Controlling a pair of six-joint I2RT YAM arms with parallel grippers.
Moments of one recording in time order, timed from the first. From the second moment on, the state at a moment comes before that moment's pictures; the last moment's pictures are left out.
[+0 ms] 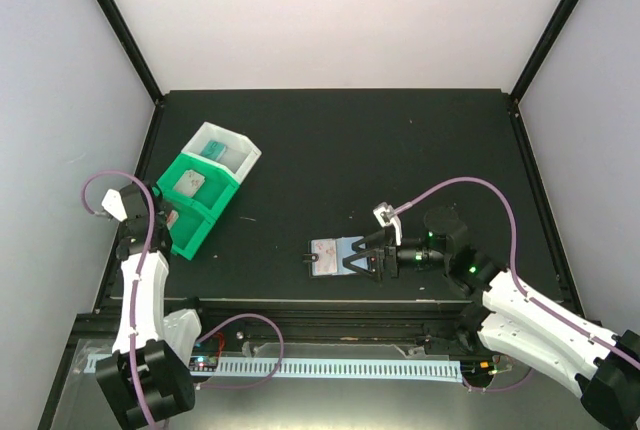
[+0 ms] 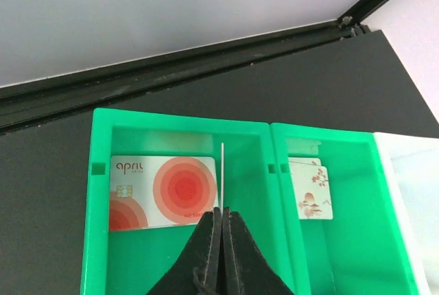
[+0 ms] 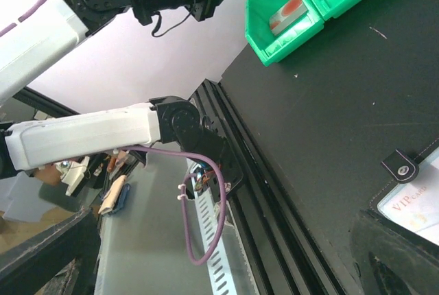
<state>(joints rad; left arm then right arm) 0.34 0.84 0.57 -0.39 -0.26 -0.81 0.74 0.77 0.43 0.03 -0.74 0.64</state>
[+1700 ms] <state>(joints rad) 0.39 1.13 0.46 -0.11 -0.28 -0.83 0.74 0.78 0.45 -0.12 -0.67 0.47</state>
